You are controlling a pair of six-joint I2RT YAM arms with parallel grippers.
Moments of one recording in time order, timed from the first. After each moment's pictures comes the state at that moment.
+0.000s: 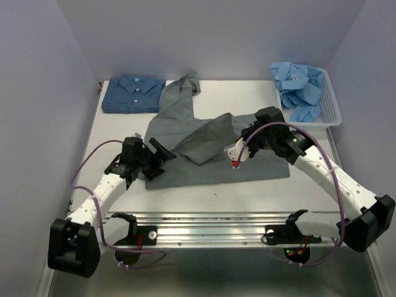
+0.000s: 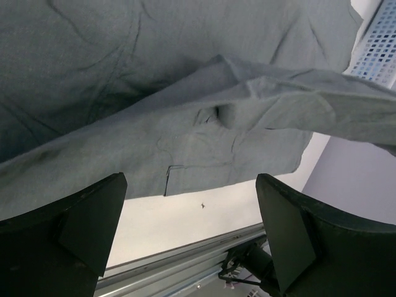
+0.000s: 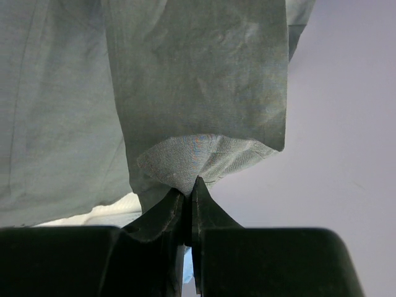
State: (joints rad) left arm -0.22 0.97 0.53 -0.33 0.29 -1.03; right arm 0.58 1.22 1.19 -0.70 -0.18 -1.69
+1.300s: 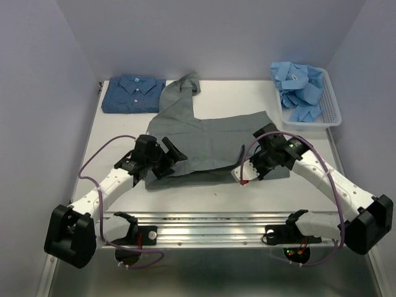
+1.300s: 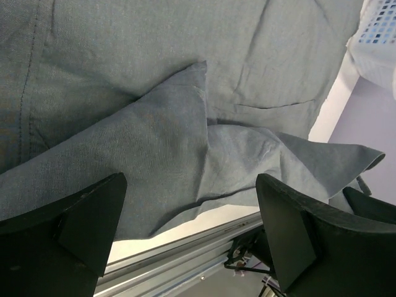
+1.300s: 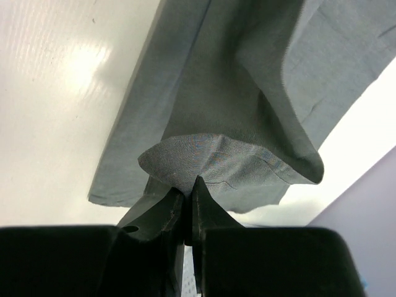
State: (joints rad) left arm -0.40 1.08 0.61 -0.29 0.22 -1.06; right arm 0.58 1.17 1.06 -1.07 -0.17 -1.59
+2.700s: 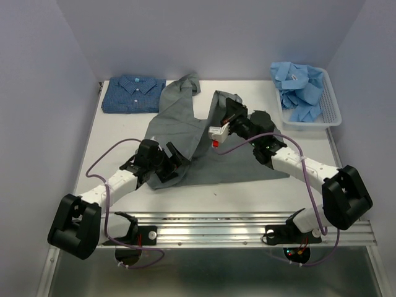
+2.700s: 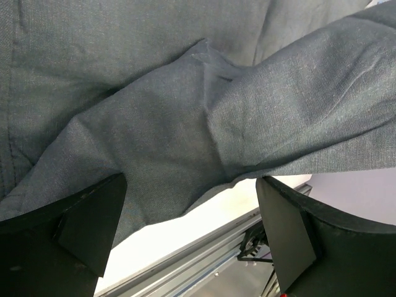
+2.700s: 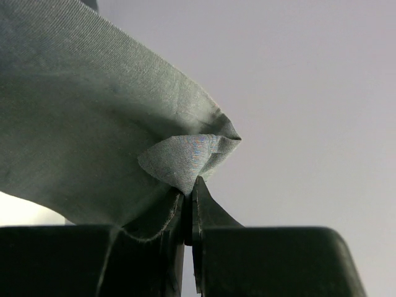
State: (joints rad) left arm -0.41 1.18 0.50 -0.09 0.30 -1.03; right arm 0.58 1.42 0.89 0.50 -0.06 -1.68
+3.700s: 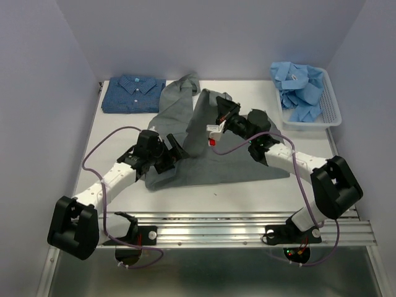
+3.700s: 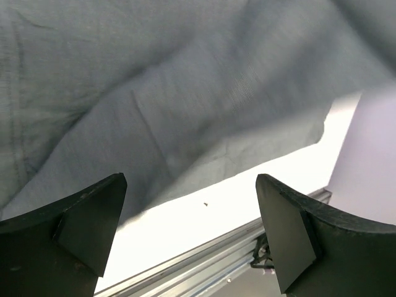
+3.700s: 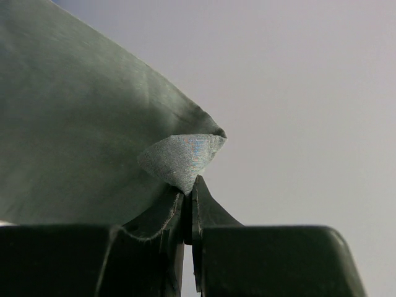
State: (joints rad) left arm -0.41 1.17 0.66 -0.24 0.25 -0.91; right arm 0.58 1.54 0.99 0.69 -0.28 -1.56
